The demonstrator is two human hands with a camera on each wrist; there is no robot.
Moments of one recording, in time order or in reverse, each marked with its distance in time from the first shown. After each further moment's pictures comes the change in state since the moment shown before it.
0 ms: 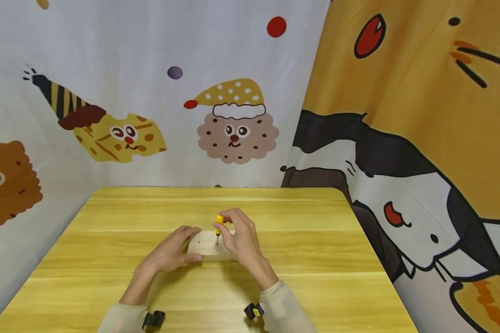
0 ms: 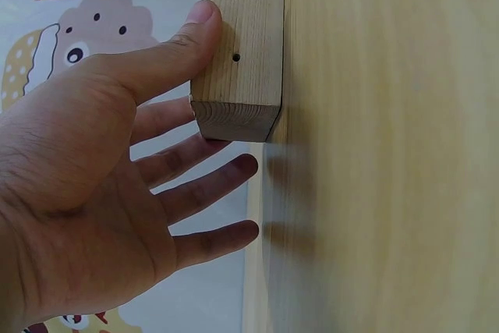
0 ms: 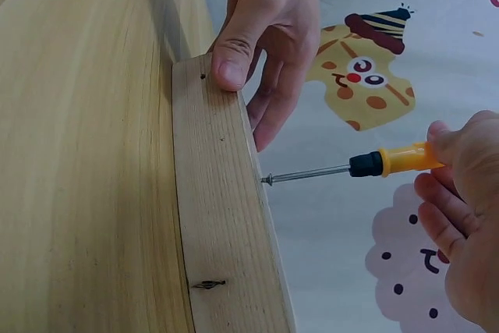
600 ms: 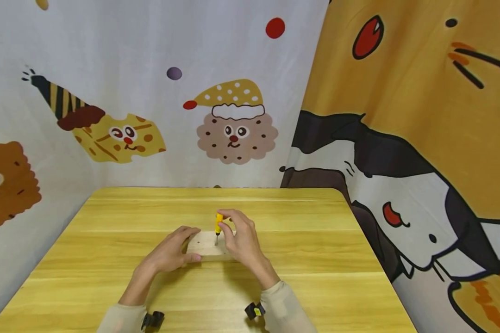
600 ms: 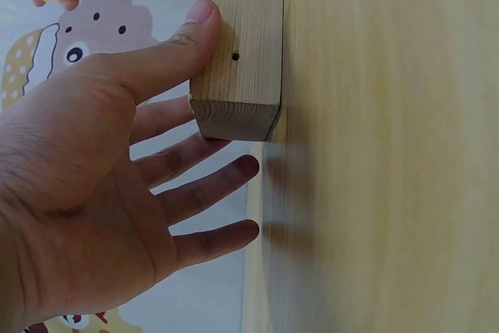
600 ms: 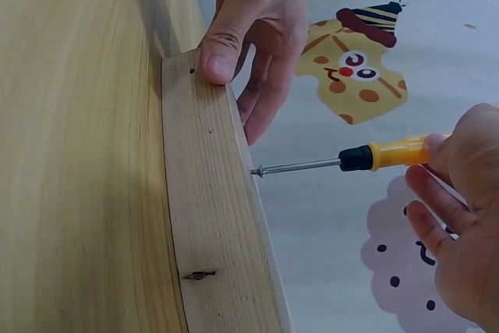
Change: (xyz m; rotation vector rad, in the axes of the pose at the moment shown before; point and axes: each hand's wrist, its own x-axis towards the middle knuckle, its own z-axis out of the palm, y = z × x) left_hand 0.002 -0.002 0.001 0.016 -0.001 -0.003; right_hand 0.000 0.002 -0.004 0.034 -0.048 0.025
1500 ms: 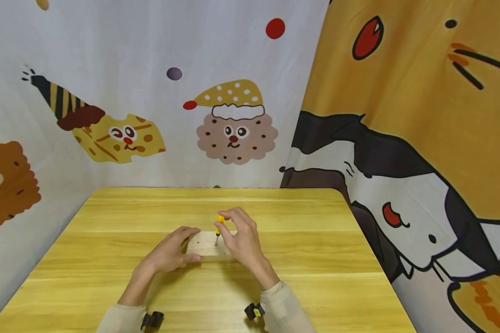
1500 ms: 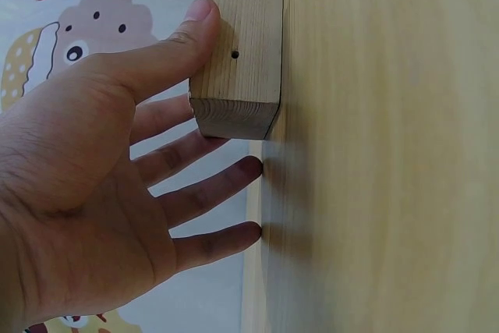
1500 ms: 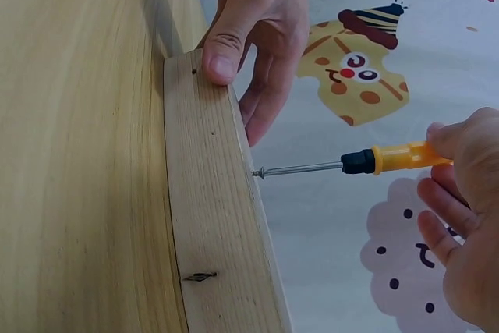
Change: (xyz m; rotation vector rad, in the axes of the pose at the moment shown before) left_hand -0.002 0.000 -0.001 -0.010 0.003 0.007; right_hand 0.001 0.003 0.002 -0.011 0.084 -0.036
